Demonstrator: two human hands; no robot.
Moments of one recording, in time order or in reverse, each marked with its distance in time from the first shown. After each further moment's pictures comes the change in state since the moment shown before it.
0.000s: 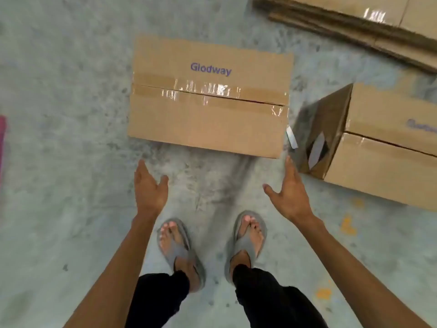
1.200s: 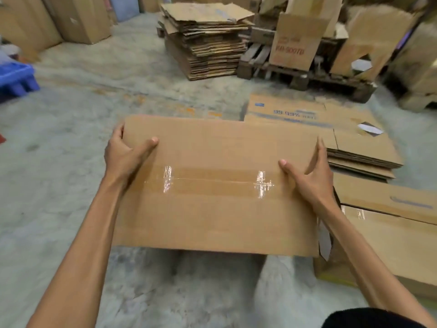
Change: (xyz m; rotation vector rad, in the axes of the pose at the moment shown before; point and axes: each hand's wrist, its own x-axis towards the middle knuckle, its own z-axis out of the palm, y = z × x) left_hand 0.141 0.093 -0.084 -0.700 0.415 0.678; right_hand 0.081 -0.040 -0.065 0.515 0.794 -0.426
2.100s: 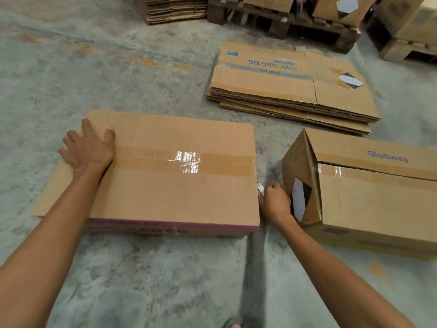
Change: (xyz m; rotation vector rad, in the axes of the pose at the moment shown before) left_hand -0.003 -0.104 0.086 0.972 -0.025 -0.071; right_hand -0.040 0.215 0.057 -1.005 -0.370 0.100
